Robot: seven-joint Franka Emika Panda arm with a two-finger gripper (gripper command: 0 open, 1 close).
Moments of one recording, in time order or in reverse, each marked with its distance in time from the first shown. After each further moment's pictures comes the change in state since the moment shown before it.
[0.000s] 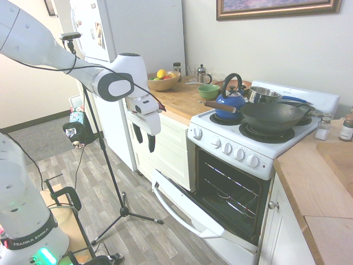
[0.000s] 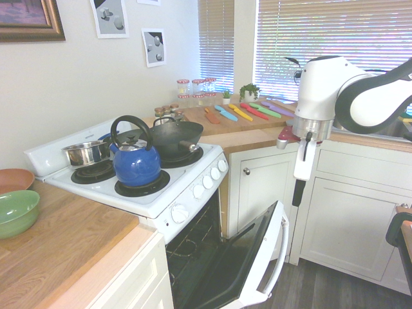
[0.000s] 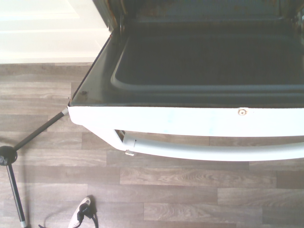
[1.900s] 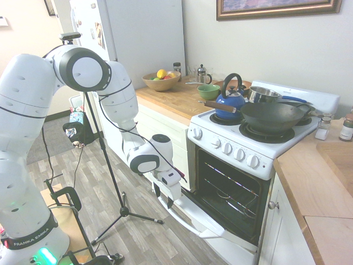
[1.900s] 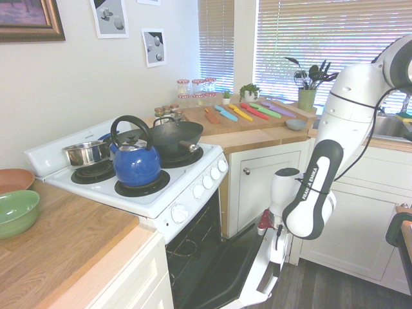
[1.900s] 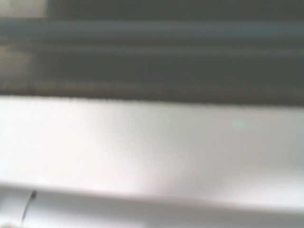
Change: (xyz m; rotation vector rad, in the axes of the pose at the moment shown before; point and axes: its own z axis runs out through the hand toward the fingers) arm 0.051 -0.001 0.309 -0.019 -0.067 -0.029
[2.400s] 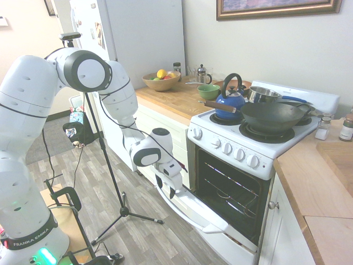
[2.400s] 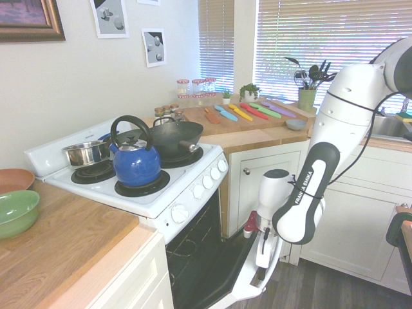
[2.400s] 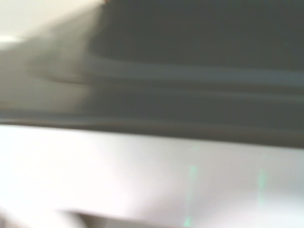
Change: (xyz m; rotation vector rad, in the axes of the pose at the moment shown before) arm -0.012 -0.072 -0.026 0.051 0.034 -0.054
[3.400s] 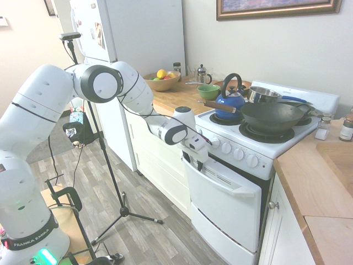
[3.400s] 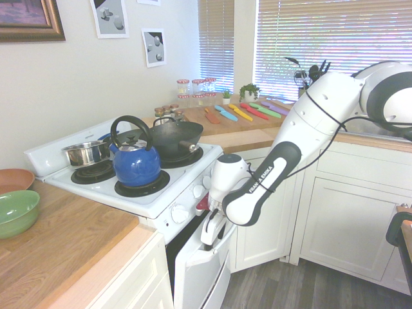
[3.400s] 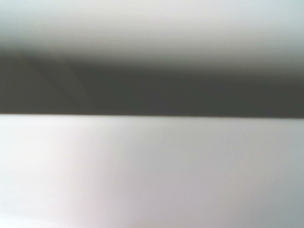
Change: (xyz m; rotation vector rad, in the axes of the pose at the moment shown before) arm 0.105 -0.122 -0.047 0.101 0.151 0.029
